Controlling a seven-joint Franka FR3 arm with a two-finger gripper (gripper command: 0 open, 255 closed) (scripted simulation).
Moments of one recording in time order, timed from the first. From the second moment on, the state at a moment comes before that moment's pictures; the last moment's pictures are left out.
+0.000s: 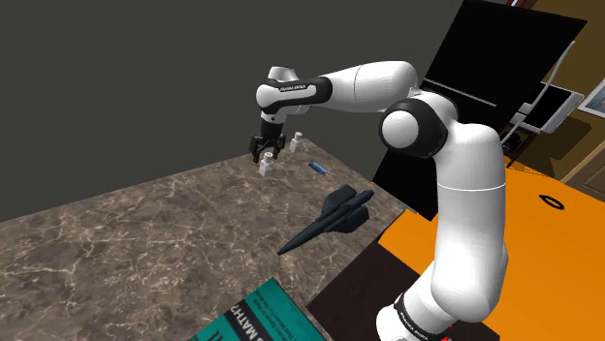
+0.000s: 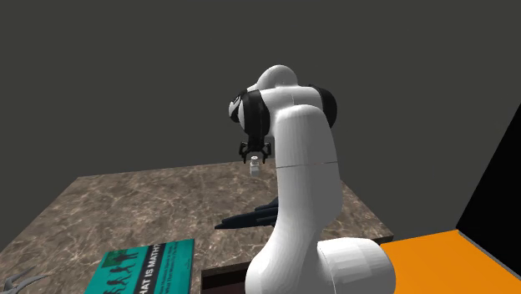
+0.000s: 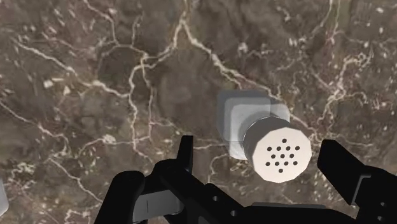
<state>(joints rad) -0.06 0.56 -0.03 -1.49 0.13 1.95 -0.09</state>
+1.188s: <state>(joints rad) -0.06 0.55 -0.03 -1.47 0.13 1.92 -0.08</state>
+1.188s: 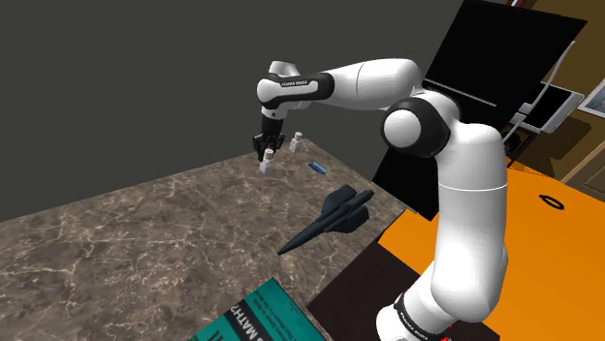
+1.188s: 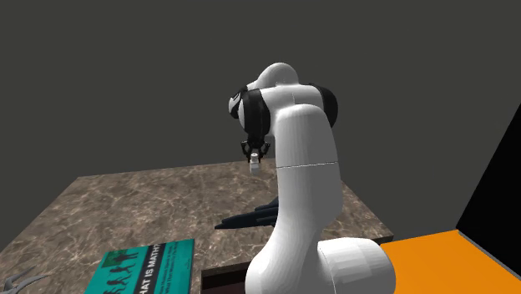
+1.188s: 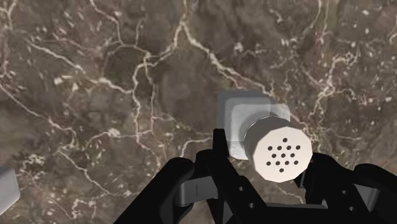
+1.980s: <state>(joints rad) -0.07 0.51 -0.03 -1.37 0.12 1.78 -0.07</state>
